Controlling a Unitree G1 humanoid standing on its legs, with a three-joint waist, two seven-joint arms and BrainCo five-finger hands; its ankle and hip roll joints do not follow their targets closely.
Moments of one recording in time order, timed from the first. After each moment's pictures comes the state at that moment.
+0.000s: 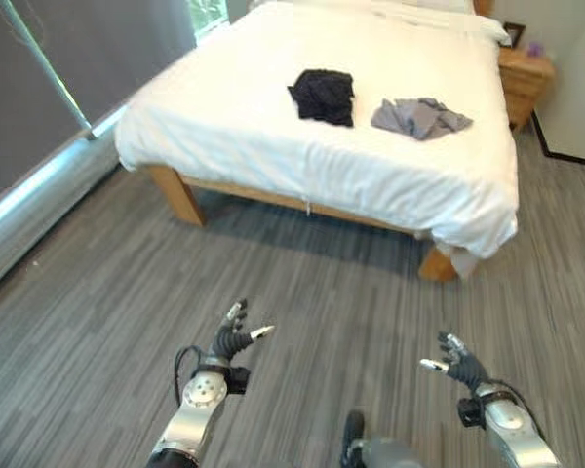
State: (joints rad) left arm 0.01 0.36 -0.14 0.34 -0.19 -0.08 0.09; right arm 0.09 -0.43 0.12 0.37 0.25 -0.07 0.01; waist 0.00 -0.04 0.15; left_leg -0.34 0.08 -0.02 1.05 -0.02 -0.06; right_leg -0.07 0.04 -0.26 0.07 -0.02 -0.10
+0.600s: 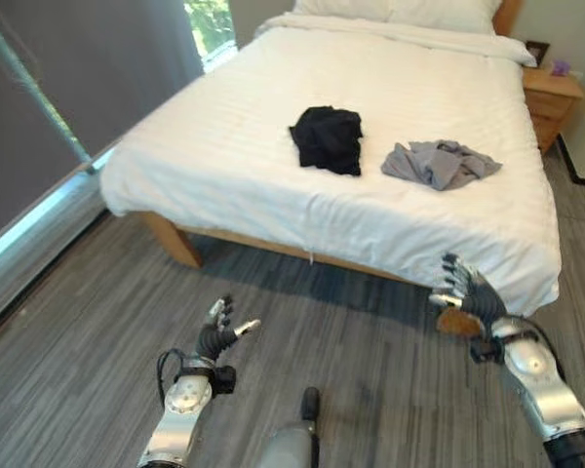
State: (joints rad) left arm 0.10 0.39 -0.04 0.25 -0.19 -0.09 0.05; right arm -0.05 -0.49 0.13 0.08 0.25 -0.10 0.05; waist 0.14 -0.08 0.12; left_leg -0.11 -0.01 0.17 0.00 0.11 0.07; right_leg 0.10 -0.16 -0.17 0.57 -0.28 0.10
